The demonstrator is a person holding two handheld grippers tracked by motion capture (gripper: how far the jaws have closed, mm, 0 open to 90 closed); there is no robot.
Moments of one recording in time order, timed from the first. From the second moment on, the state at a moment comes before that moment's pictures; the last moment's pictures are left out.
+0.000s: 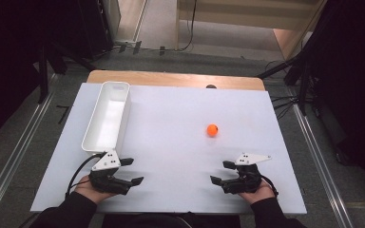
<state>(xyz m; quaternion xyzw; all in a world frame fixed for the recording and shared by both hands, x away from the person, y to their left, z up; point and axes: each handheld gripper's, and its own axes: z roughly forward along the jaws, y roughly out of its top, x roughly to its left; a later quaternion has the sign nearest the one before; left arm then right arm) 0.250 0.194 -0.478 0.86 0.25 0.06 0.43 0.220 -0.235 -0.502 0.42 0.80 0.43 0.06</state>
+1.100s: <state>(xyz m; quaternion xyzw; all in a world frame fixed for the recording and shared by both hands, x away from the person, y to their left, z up) 0.250 0.198 -0.476 0.85 0.26 0.07 0.45 0.221 -0.232 -0.502 0.41 0.80 0.42 0.06</state>
